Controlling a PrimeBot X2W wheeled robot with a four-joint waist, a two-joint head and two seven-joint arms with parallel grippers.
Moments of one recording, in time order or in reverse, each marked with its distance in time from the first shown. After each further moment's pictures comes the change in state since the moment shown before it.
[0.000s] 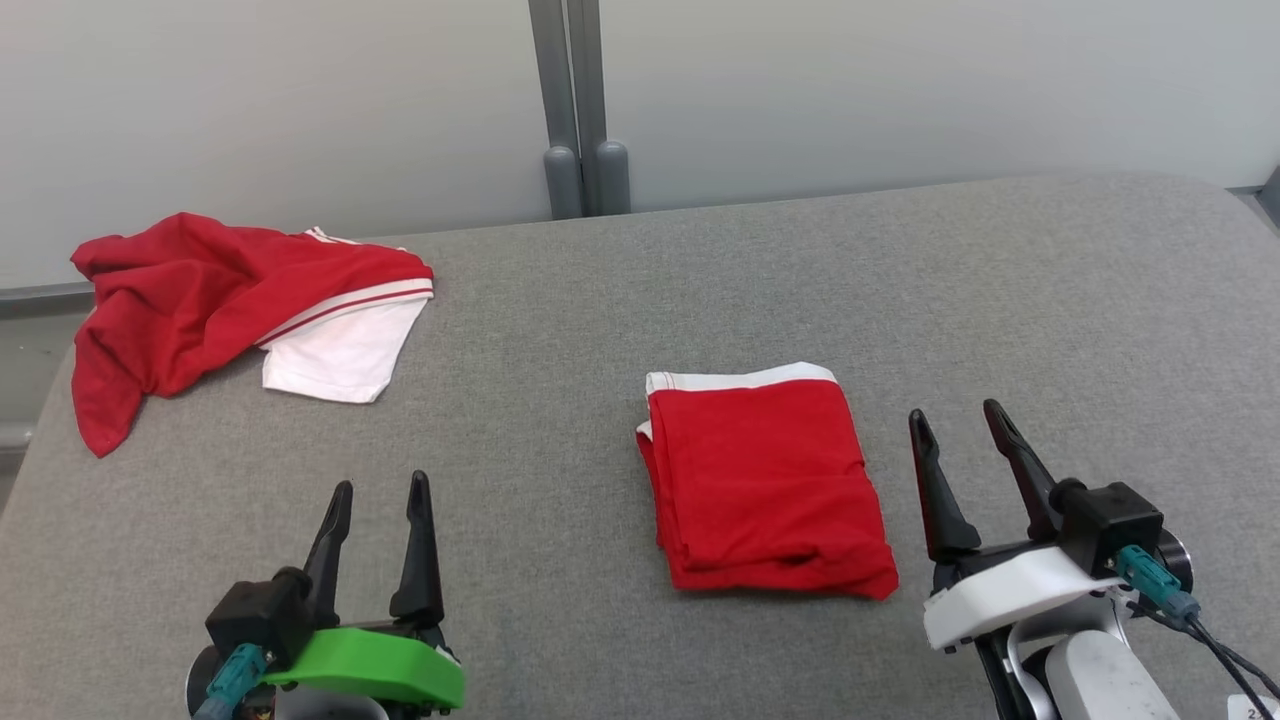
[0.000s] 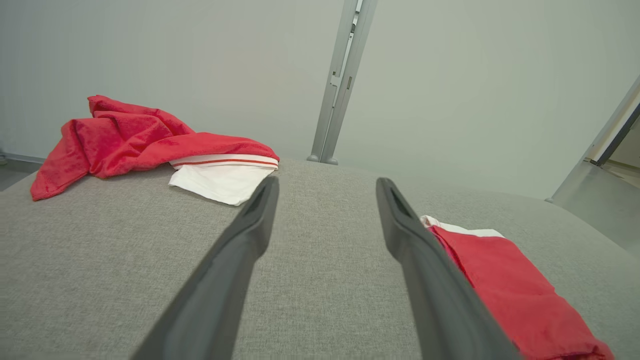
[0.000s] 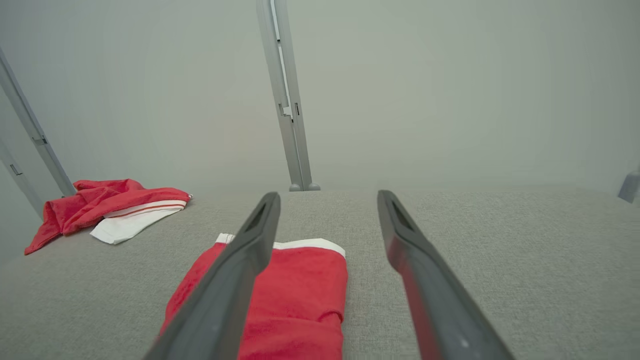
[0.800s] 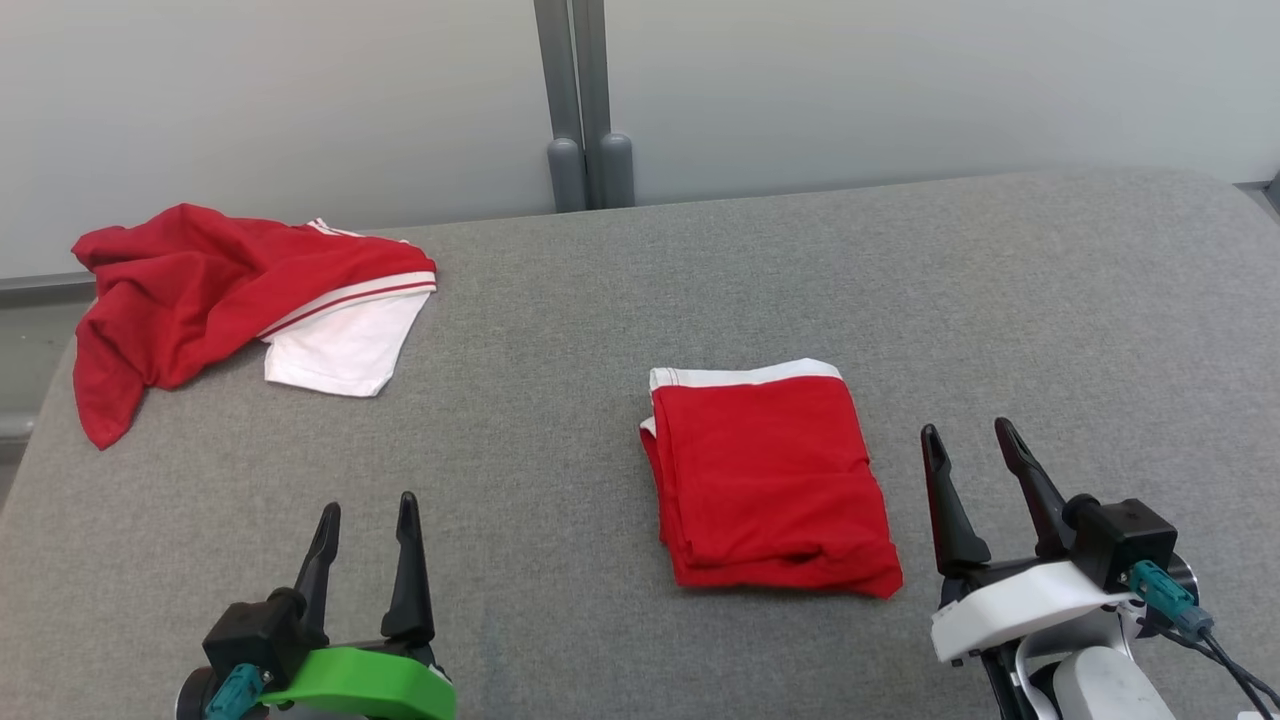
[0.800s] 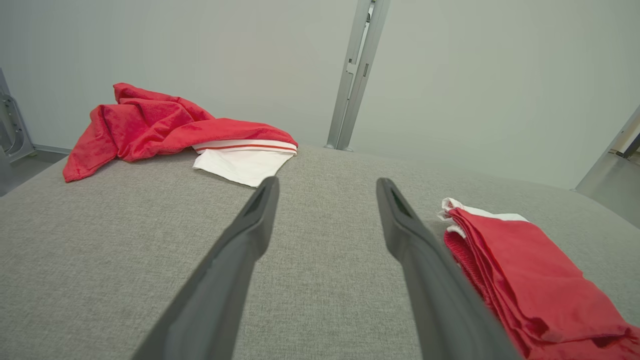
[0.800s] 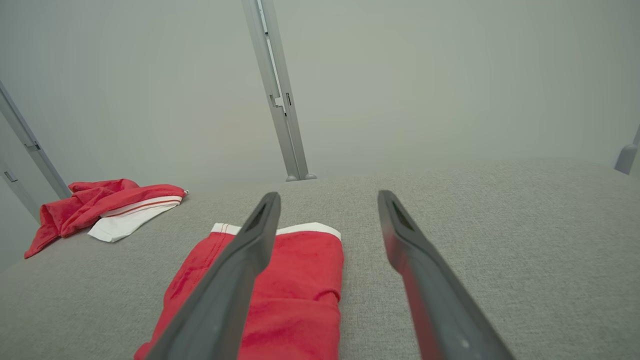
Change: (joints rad) left arm 0.042 -0.052 0.090 0.017 0.096 -0.044 0.000; right arm 0.038 0.009 -0.025 -0.010 0.032 0.000 0.000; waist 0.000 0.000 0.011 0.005
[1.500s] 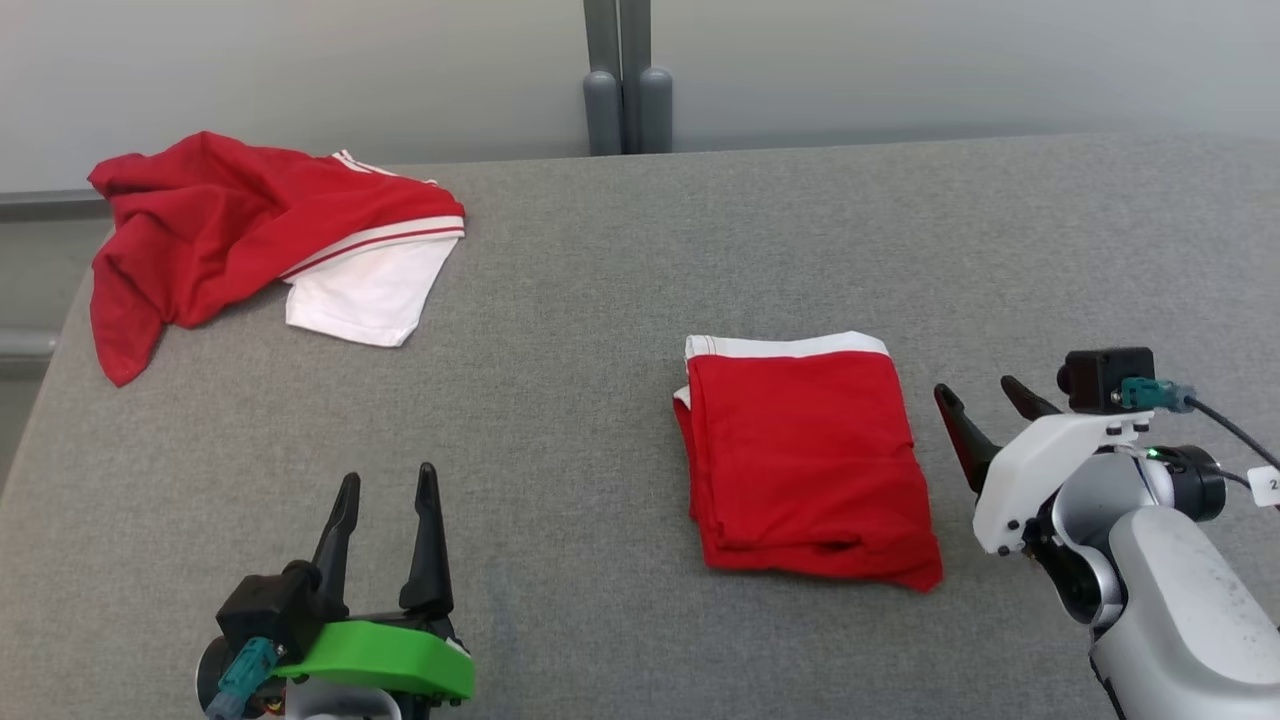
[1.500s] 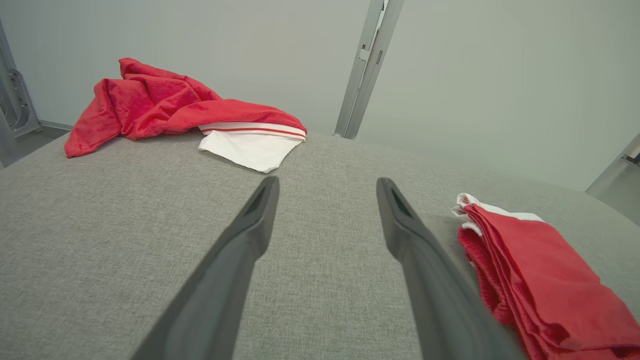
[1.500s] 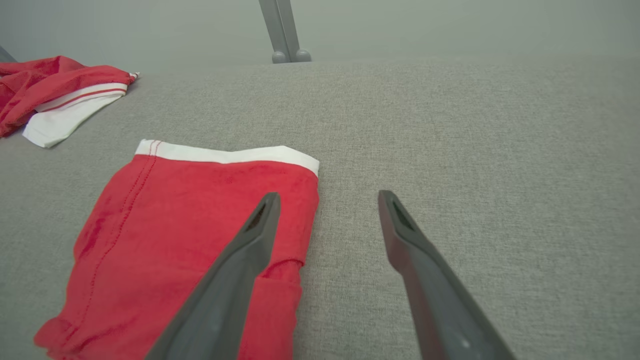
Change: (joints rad) left arm -0.038 -0.005 -0.035 -0.006 -0.028 0.009 0.000; right arm -0.262 -0.155 0.044 0.195 0.139 0.000 0.450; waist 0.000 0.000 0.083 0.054
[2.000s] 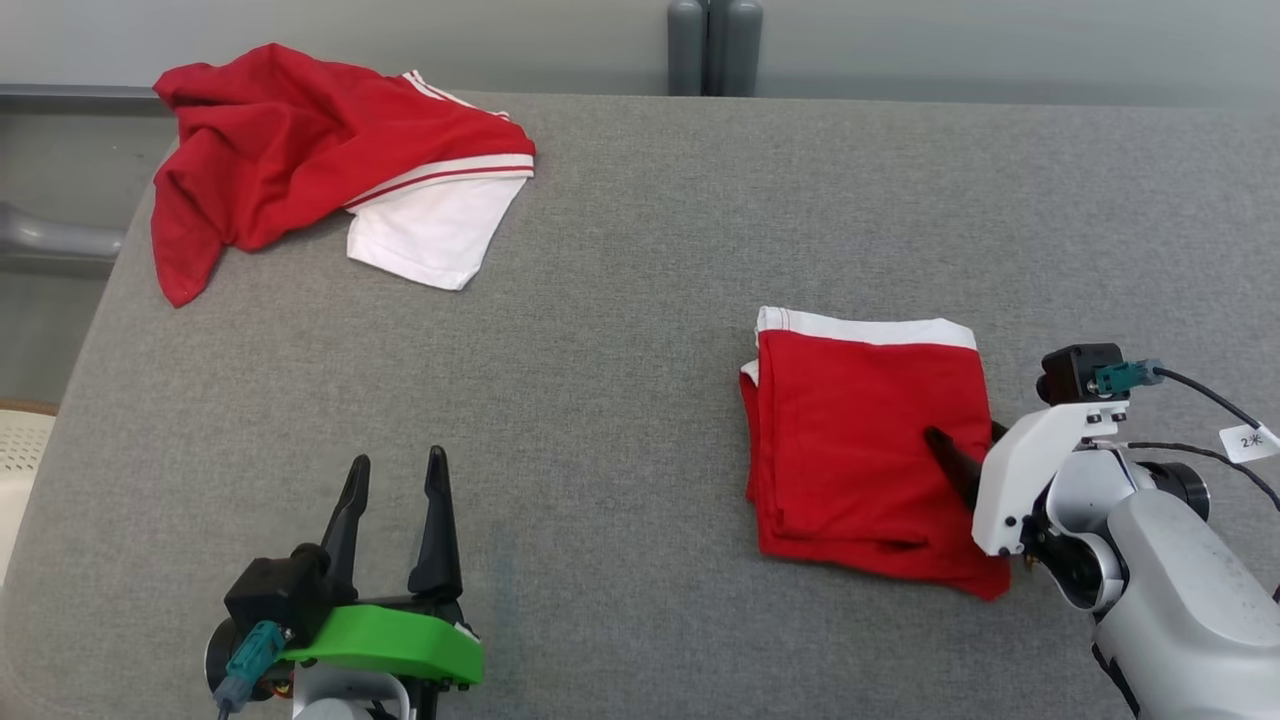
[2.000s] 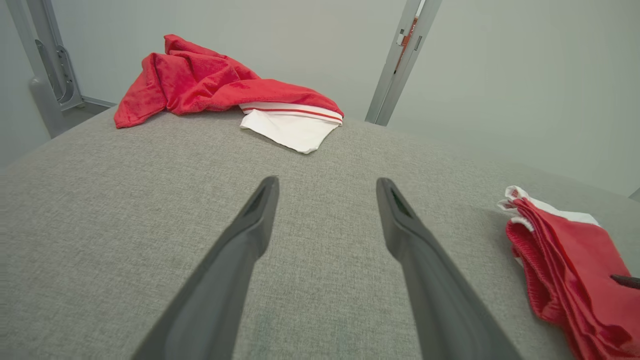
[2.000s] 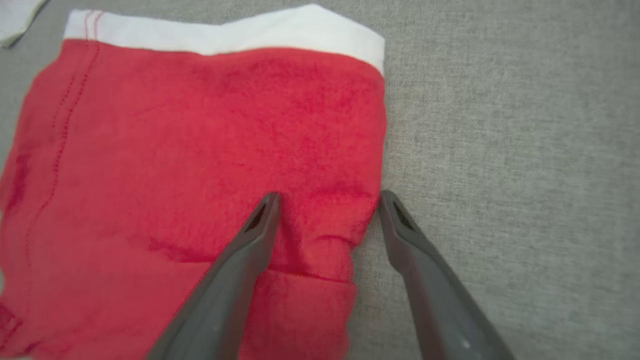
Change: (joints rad) left arm -0.031 0.000 -0.023 0.002 -0.013 0.007 0.000; right arm -0.097 -0.067 0.125 0.167 0.182 0.000 0.158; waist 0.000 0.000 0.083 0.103
